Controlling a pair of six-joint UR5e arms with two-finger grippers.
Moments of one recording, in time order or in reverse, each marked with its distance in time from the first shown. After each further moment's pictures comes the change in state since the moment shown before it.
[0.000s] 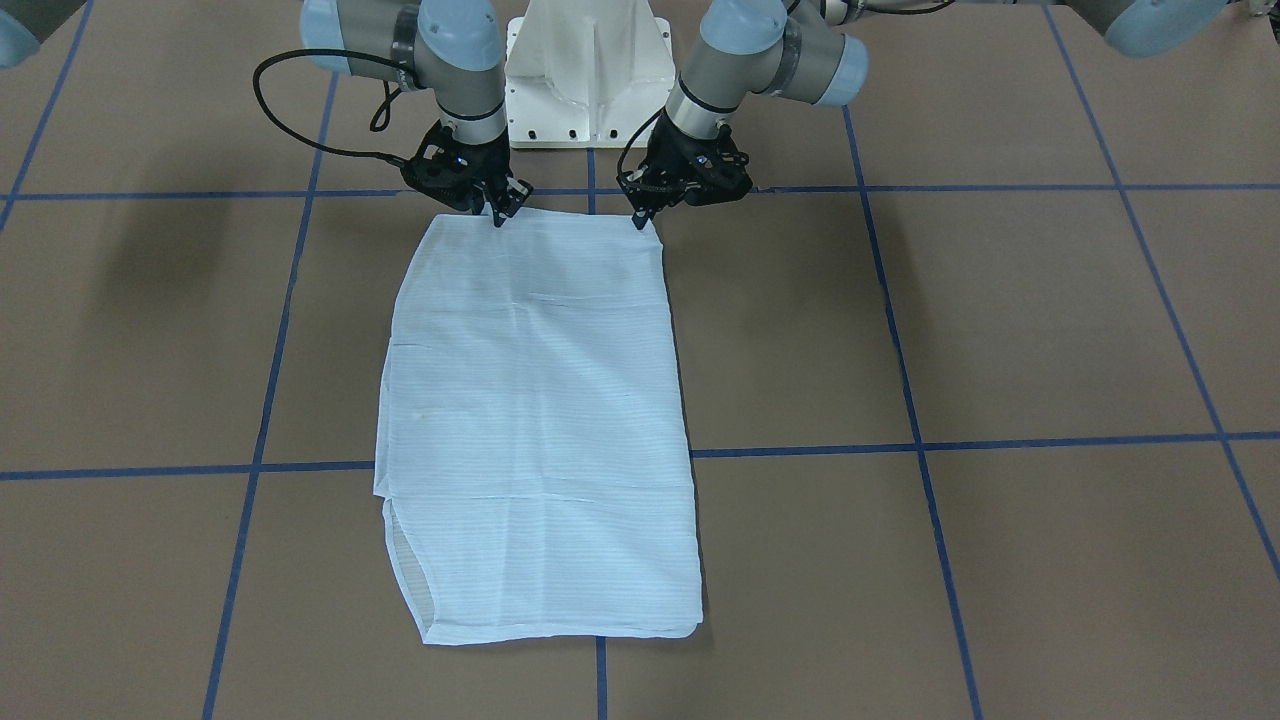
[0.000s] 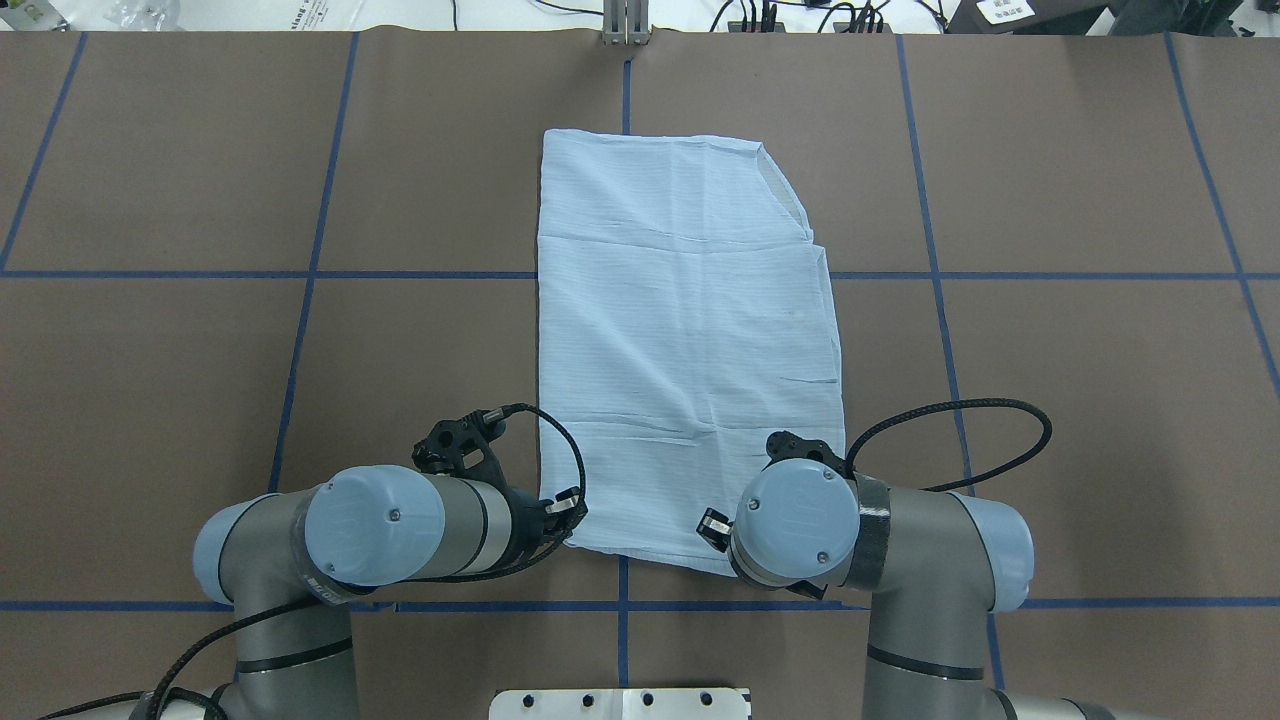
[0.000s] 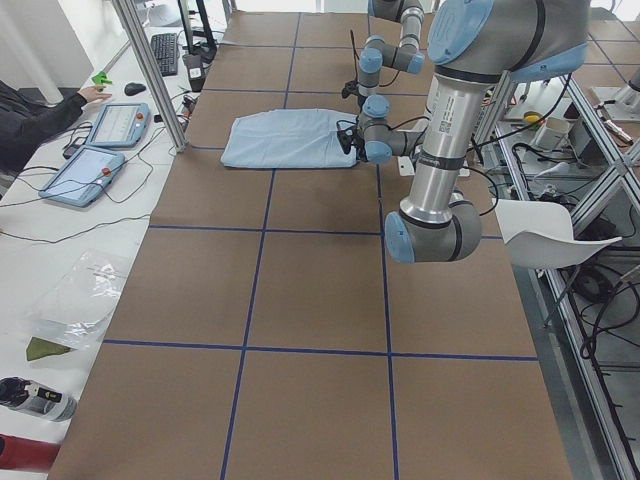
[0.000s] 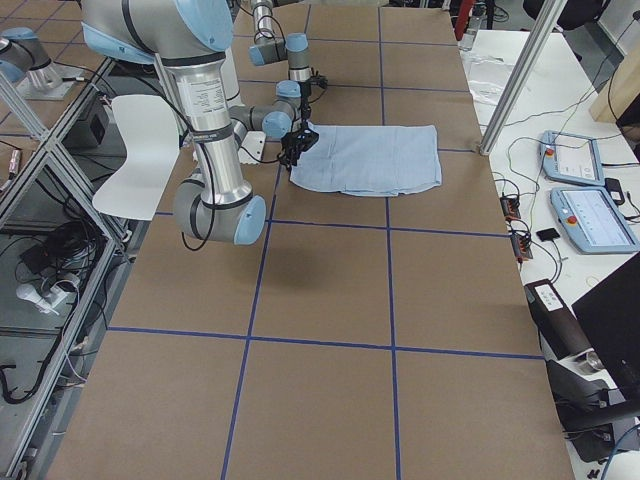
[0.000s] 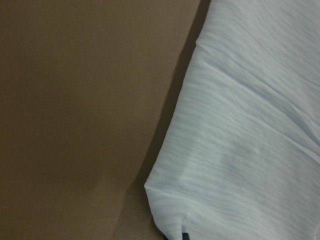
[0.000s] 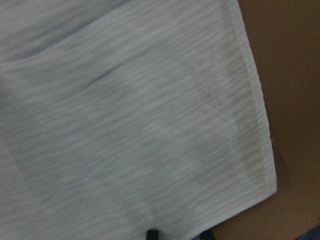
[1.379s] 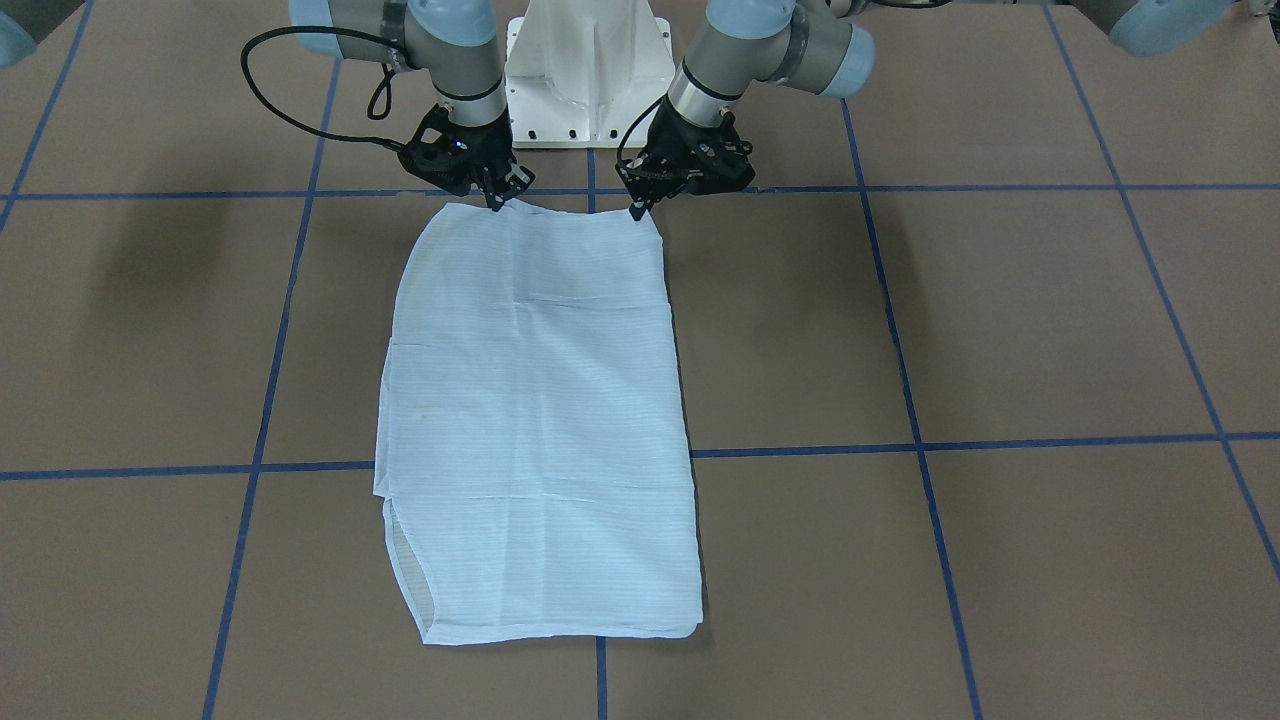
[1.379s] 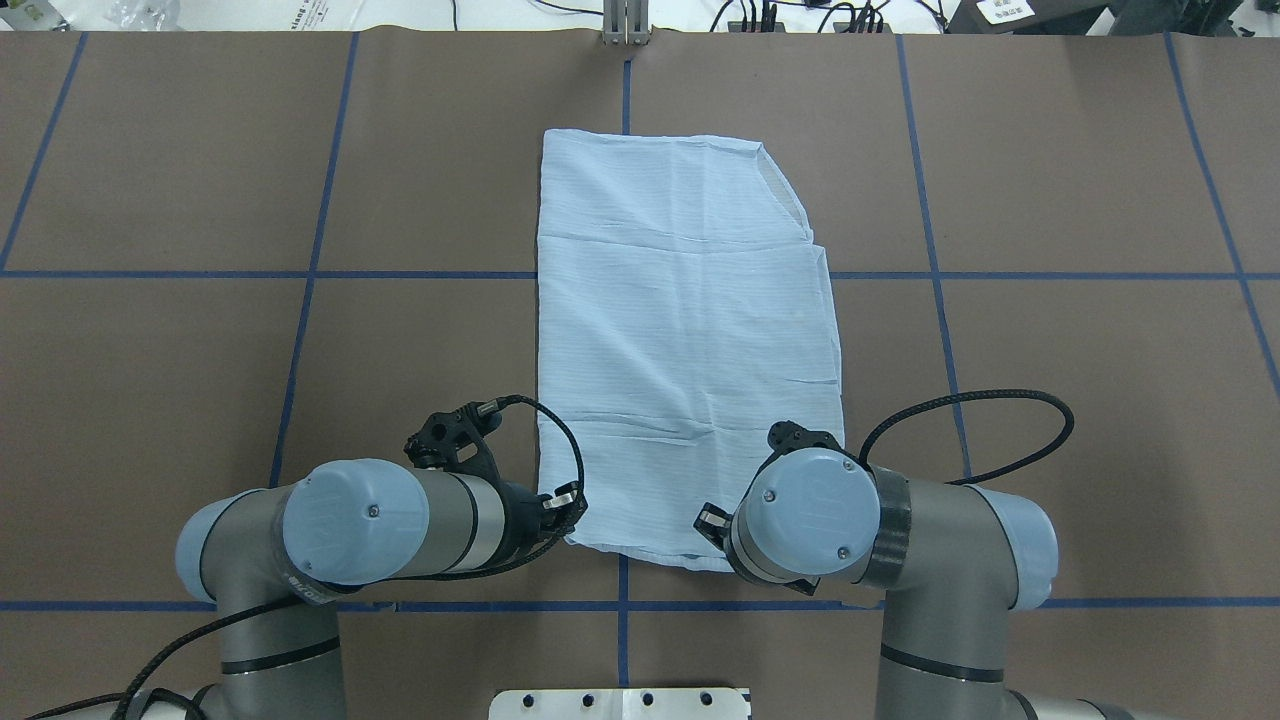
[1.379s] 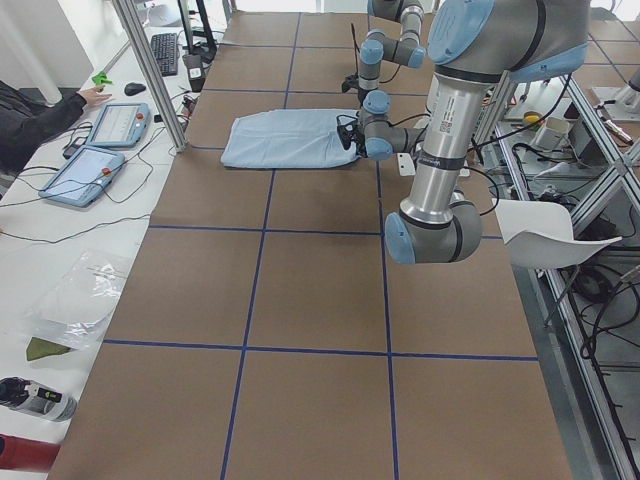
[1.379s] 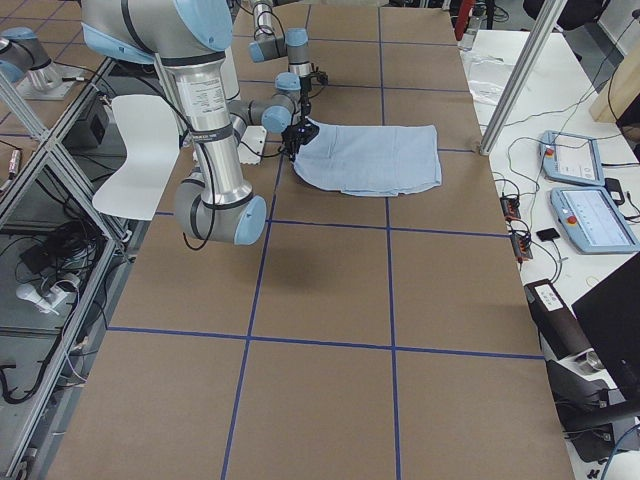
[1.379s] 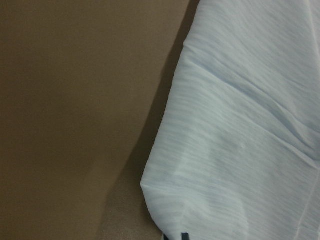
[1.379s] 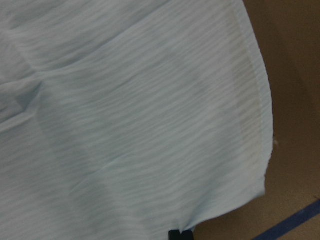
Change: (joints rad) left arm -0.009 0.013 -0.065 0.017 -0.004 0.006; right arm 0.012 -0.004 0.071 -0.001 0.009 0.021
